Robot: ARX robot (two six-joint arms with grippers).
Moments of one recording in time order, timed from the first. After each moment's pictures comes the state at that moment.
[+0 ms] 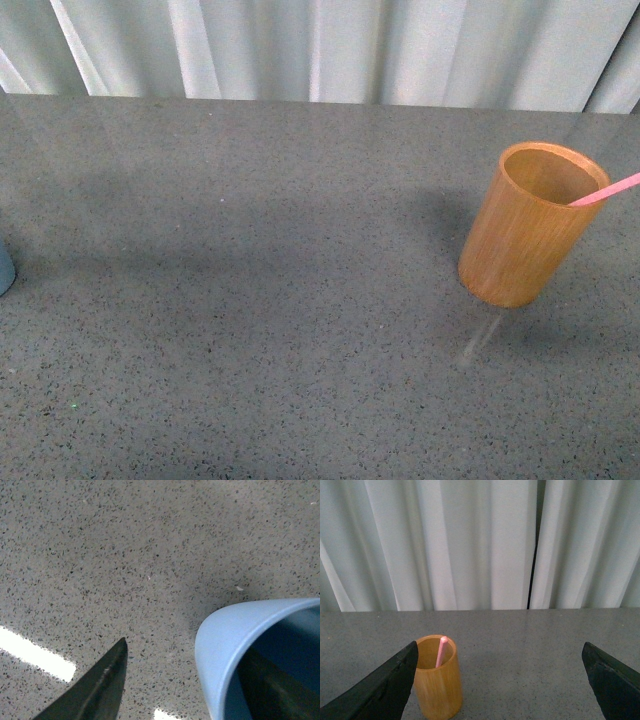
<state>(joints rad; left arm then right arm) 0.29 1.80 0.86 -0.05 -0.10 -0.14 0.00 0.00 0.02 0.00 0.00 0.00</state>
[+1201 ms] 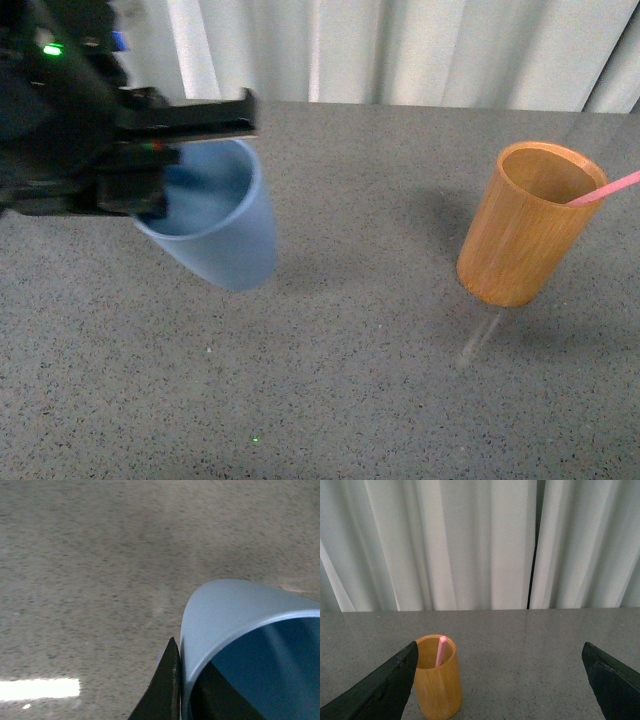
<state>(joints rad) -0.40 1.67 1.02 -0.41 -0.11 -0.41 0.00 0.00 0.02 0.00 0.00 0.00</state>
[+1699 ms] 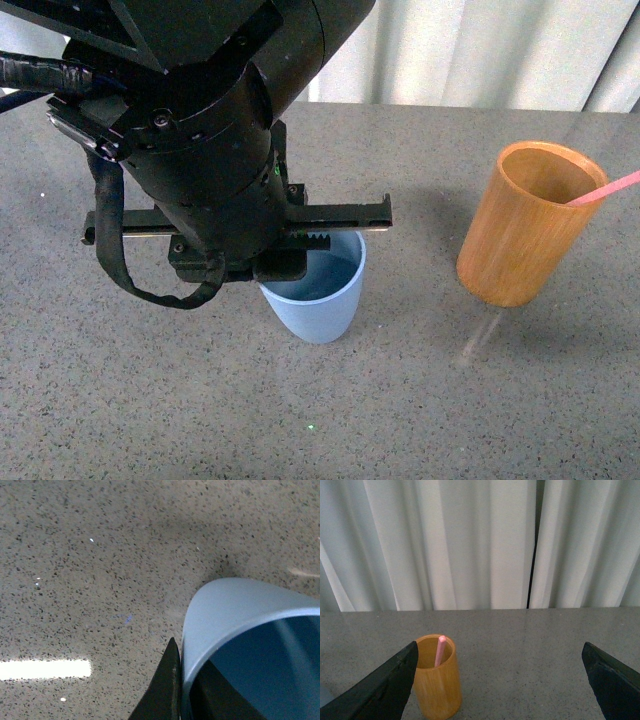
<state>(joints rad) -0.57 1.93 1.14 -0.40 -0.18 -0.55 0.00 0.00 0.02 0.00 0.00 0.00</state>
